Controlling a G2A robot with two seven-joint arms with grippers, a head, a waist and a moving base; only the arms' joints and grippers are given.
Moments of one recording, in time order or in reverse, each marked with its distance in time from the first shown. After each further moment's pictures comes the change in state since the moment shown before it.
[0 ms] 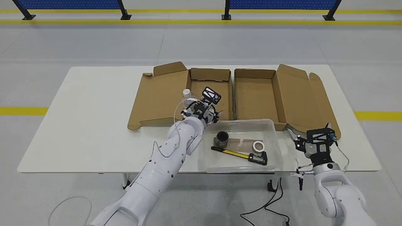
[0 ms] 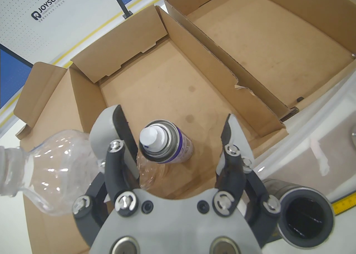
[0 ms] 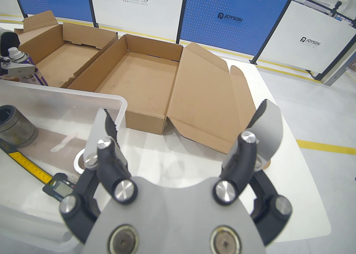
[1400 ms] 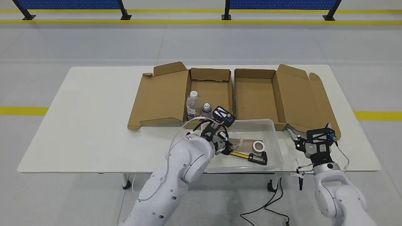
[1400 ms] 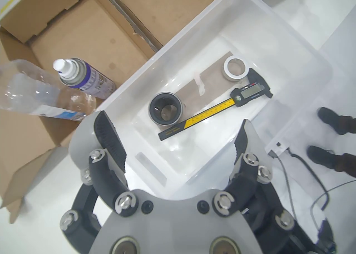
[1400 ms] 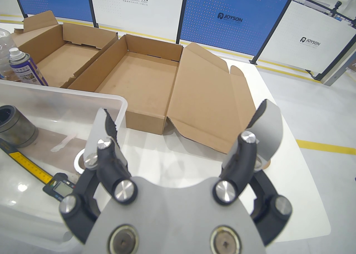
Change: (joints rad) left arm 0.299 0.024 -0.016 -0.663 -0.209 -0.003 -0.698; right arm 0.000 0.000 0.000 0.000 0.000 0.000 0.000
